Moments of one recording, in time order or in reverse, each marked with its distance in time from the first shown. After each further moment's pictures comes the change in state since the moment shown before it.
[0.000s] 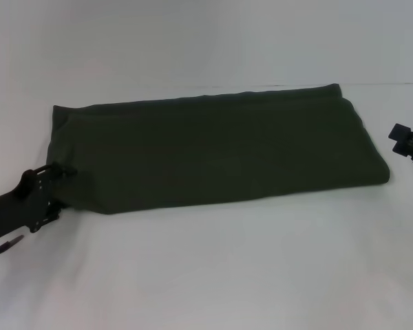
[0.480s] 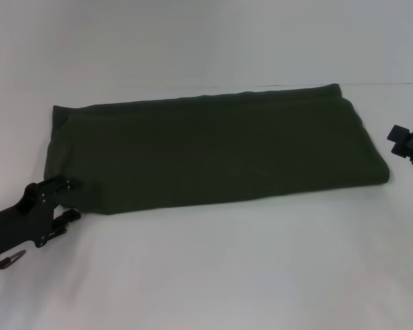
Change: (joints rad) left arm 0.034 -0.004 -0.003 -0.006 0.005 0.073 -0.027; right arm 0.000 0.000 -0.004 0.000 -0.003 -0.003 0.000
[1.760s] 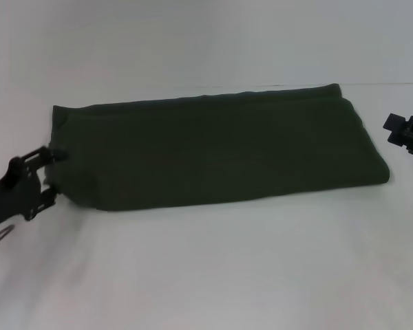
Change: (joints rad) left arm -0.023 0.006 -0.060 0.030 -0.032 0.018 0.010; right arm 0.025 -0.002 -0.014 -0.028 0.002 0.005 0.025
